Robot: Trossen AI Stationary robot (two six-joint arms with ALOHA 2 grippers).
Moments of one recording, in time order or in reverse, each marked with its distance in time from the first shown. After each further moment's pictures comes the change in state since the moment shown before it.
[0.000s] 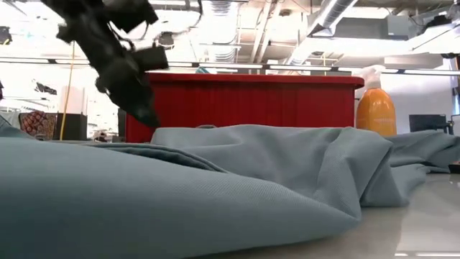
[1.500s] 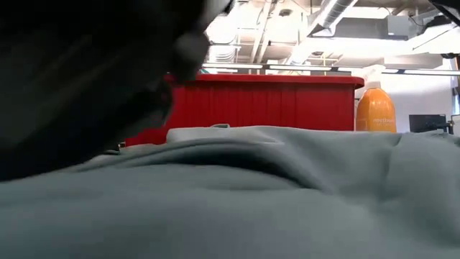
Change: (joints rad) left arm -0.100 0.071 -0.204 -0.056 -0.181 -0.160; right arm 0.043 1.063 1.001 -0.438 -0.821 0.076
